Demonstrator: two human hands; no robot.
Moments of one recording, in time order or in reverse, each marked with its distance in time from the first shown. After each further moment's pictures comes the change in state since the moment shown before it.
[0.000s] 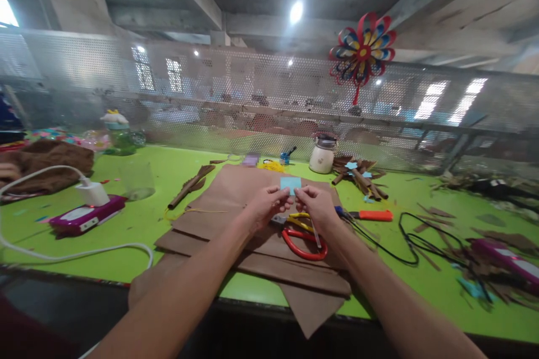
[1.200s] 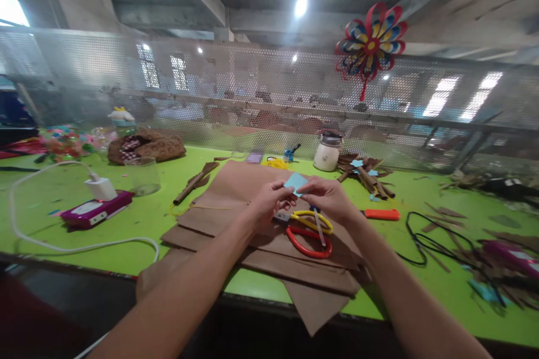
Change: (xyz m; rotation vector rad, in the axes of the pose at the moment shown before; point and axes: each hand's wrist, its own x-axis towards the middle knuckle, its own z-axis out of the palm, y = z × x) left_hand -0.004 0.001 0.001 0.024 -0.054 0.109; right_hand -0.003 -0.037 -0.018 -0.405 -0.352 -0.371
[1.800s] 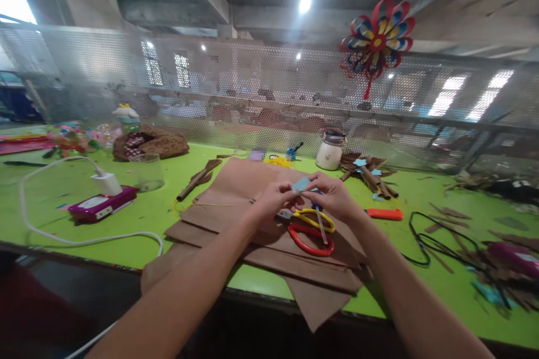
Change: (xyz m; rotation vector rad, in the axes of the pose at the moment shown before) left_hand -0.001 0.000 0.005 0.132 -0.039 -0.042; right_hand 0.002 0.007 -0.007 -0.192 -0.009 -0.118
